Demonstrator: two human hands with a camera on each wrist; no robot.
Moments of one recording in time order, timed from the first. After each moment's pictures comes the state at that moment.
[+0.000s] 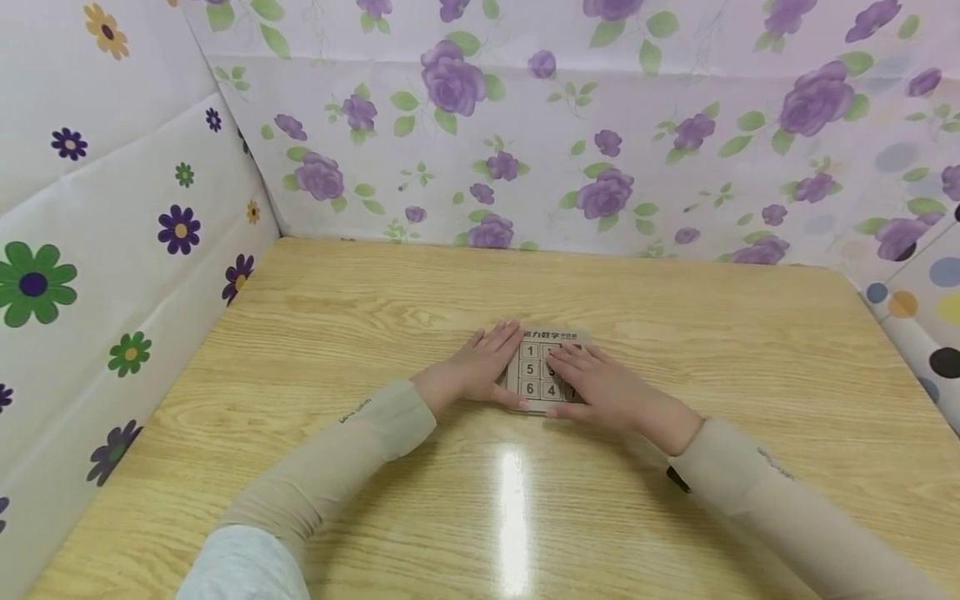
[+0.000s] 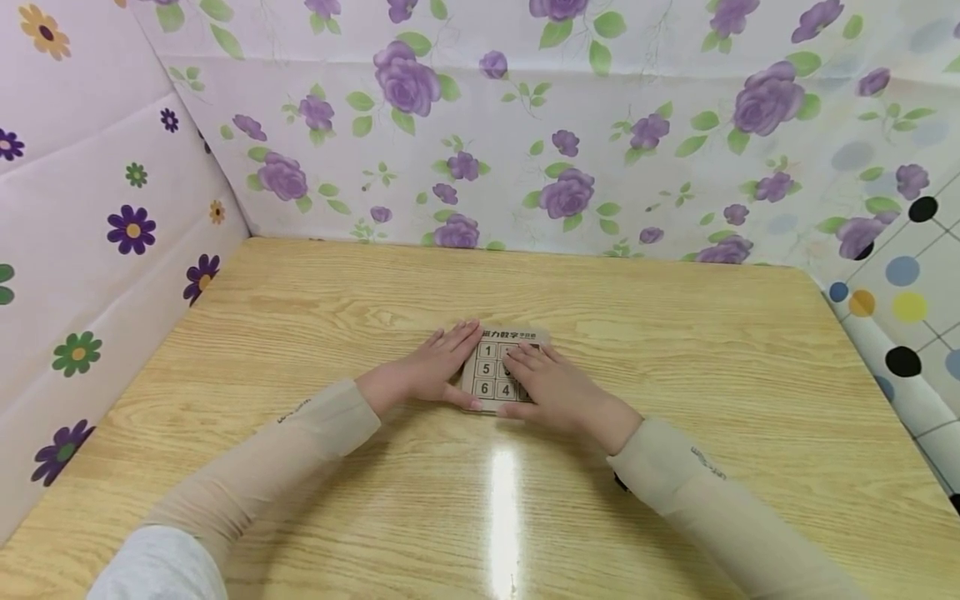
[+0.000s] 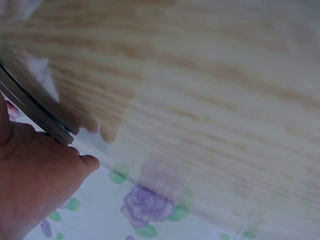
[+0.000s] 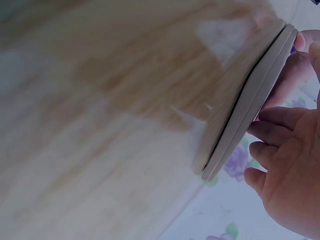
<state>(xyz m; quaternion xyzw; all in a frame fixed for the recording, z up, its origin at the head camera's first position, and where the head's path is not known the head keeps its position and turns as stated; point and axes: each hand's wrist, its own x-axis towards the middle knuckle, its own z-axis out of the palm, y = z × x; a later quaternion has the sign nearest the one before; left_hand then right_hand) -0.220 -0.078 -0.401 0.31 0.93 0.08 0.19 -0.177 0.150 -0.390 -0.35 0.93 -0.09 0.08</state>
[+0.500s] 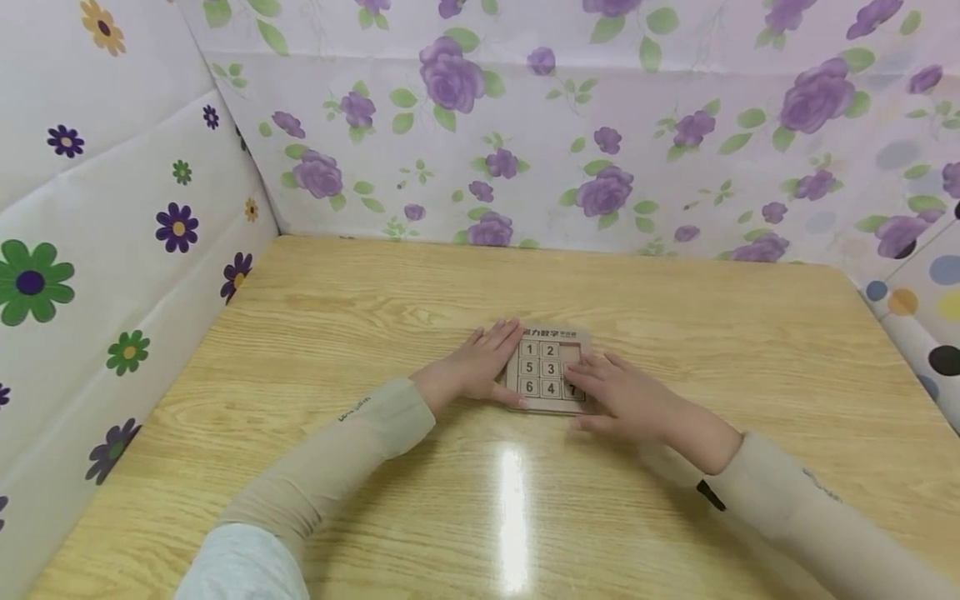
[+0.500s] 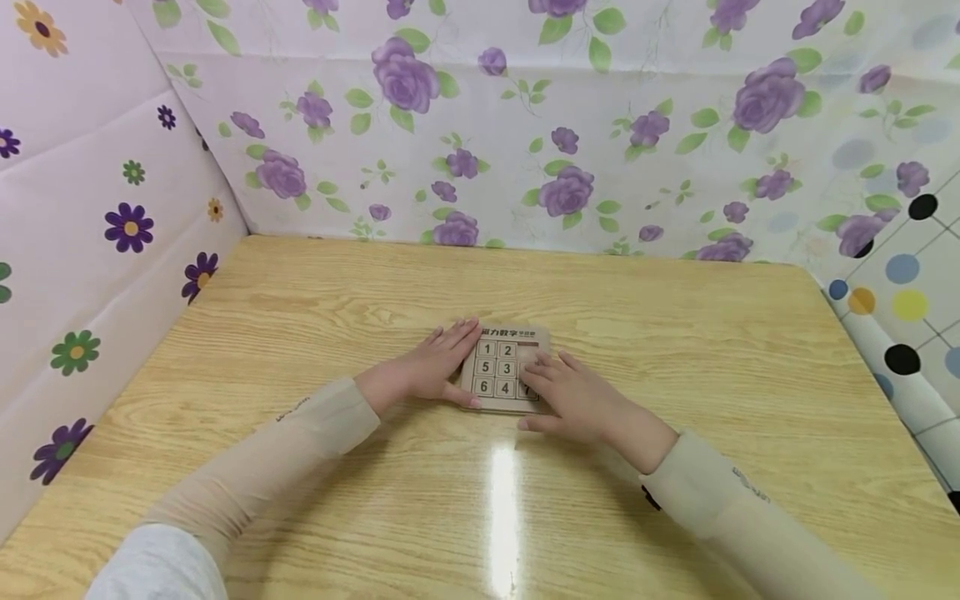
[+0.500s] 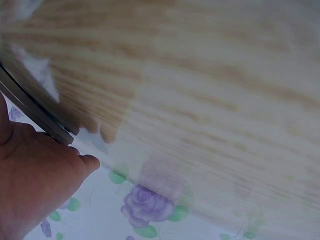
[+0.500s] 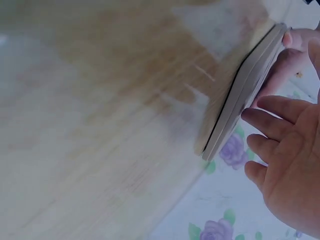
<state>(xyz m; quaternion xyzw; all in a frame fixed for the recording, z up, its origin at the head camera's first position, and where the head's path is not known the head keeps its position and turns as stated) -0.218 -0.078 -0.398 0.31 0.93 0.09 0.19 -0.160 0.172 -0.383 -0.37 0.92 -0.09 0.06</state>
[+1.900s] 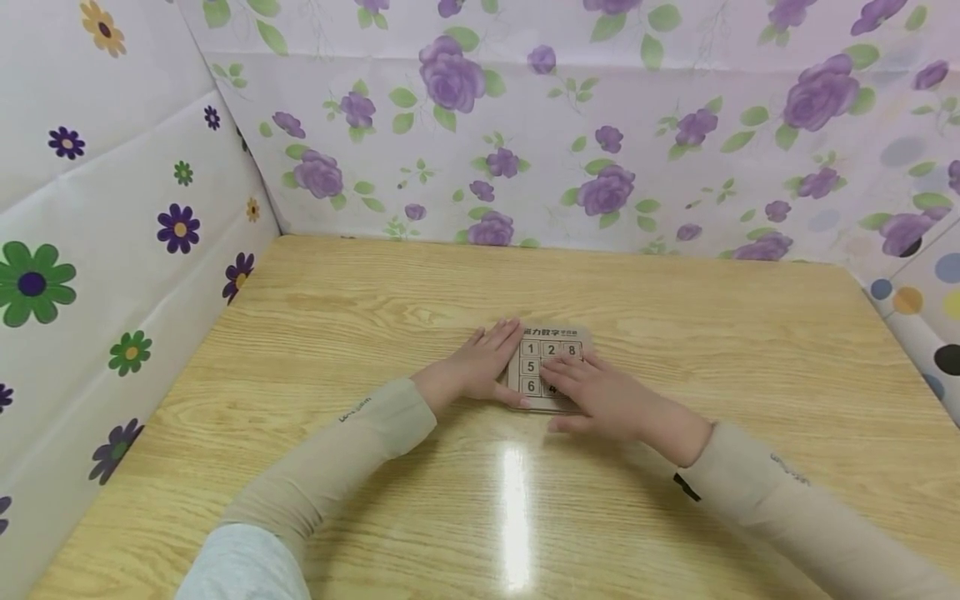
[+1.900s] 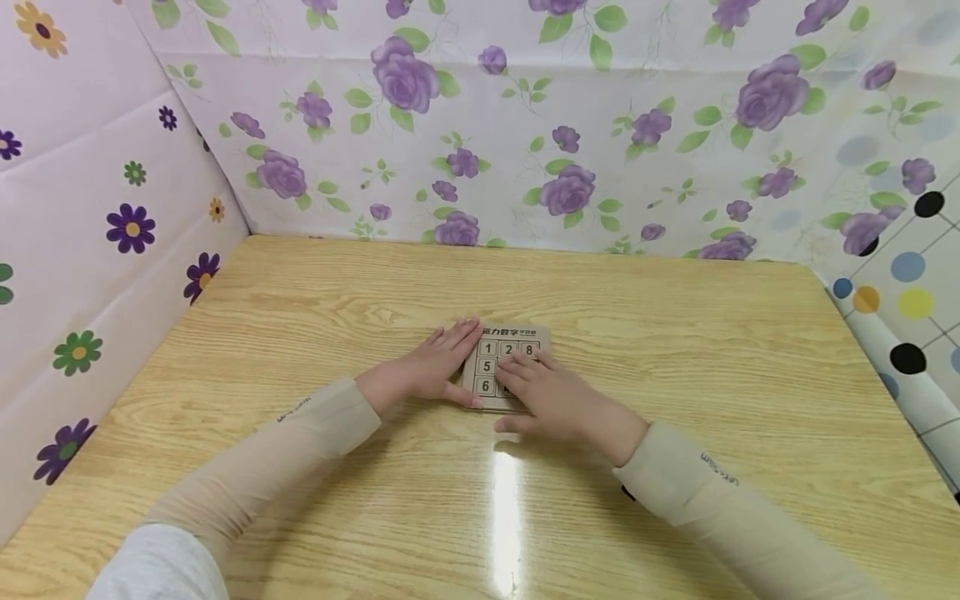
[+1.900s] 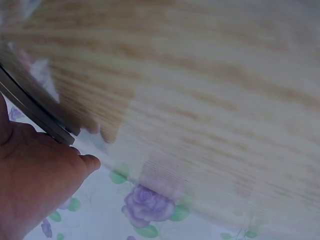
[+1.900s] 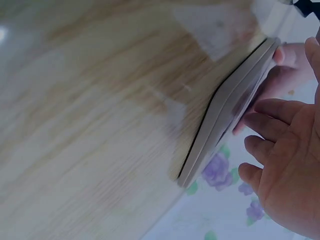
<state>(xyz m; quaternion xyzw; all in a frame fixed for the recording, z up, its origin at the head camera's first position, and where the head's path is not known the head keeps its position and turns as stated) -0.219 -0.077 -0.399 0.30 0.93 0.09 0.20 -0.164 0.147 -0.380 -0.40 0.91 -0.06 0.08</state>
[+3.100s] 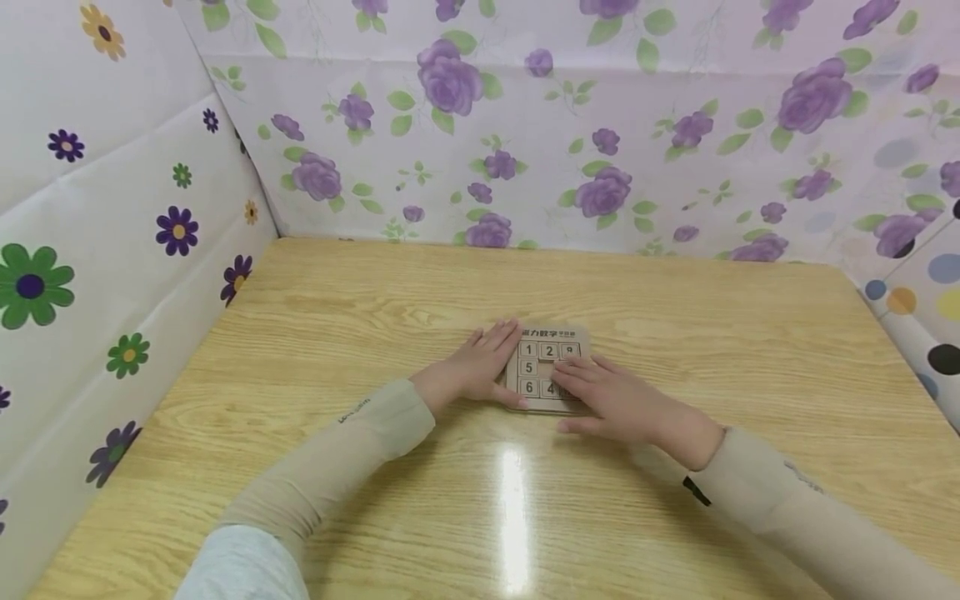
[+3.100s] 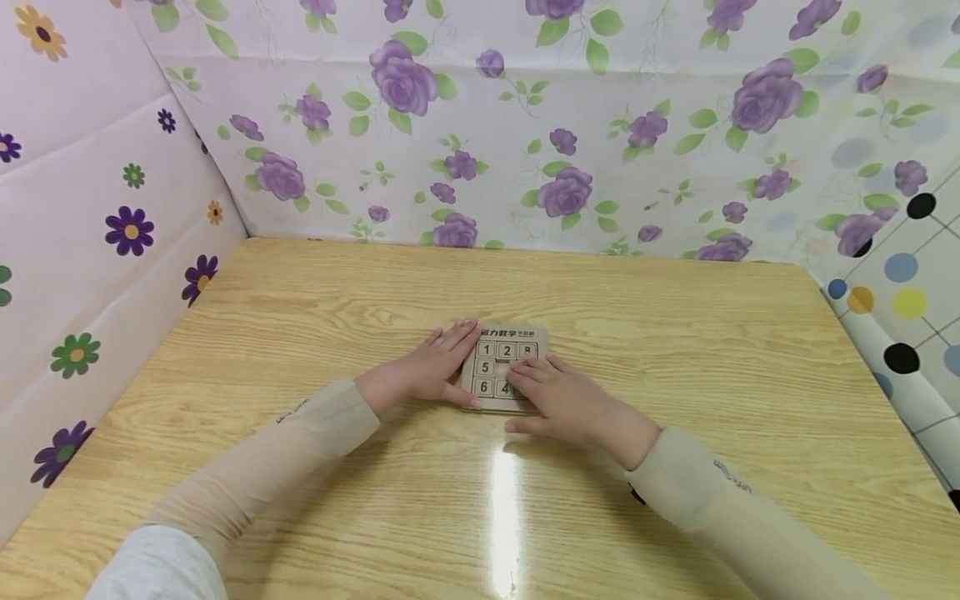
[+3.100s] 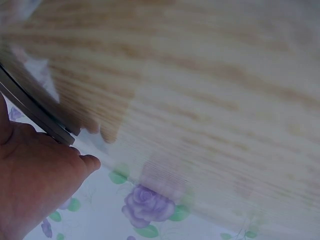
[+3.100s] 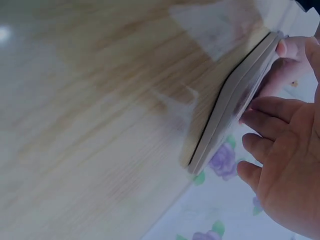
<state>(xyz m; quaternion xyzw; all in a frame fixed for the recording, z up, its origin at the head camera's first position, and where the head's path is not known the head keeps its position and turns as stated) -0.218 -0.076 -0.397 0.30 0.93 0.09 0.19 -0.159 0.161 -0.381 -0.39 0.92 -0.08 0.08</state>
